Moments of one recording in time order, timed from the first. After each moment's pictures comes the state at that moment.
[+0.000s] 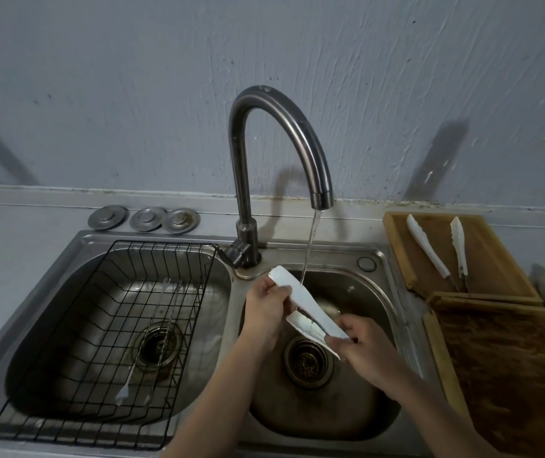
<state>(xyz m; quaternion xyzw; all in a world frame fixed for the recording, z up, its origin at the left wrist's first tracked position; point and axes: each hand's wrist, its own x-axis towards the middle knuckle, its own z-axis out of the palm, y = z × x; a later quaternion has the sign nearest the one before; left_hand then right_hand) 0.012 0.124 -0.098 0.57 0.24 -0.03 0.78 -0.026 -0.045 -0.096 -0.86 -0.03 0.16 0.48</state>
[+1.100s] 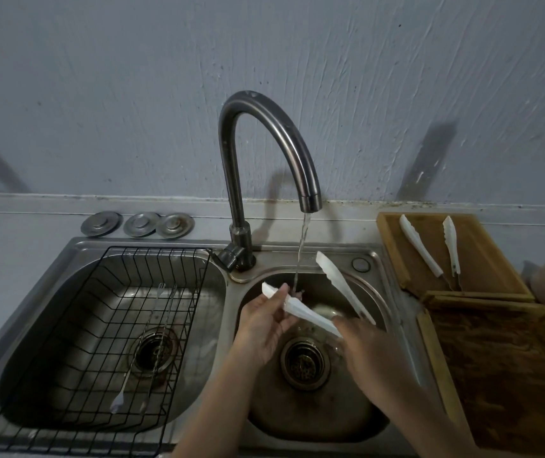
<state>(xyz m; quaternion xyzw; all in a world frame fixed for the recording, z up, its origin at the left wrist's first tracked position) 0.000 0.129 -0.108 0.39 0.23 -0.12 0.88 -0.042 -0.048 -0.088 -0.97 -0.17 -0.06 0.16</state>
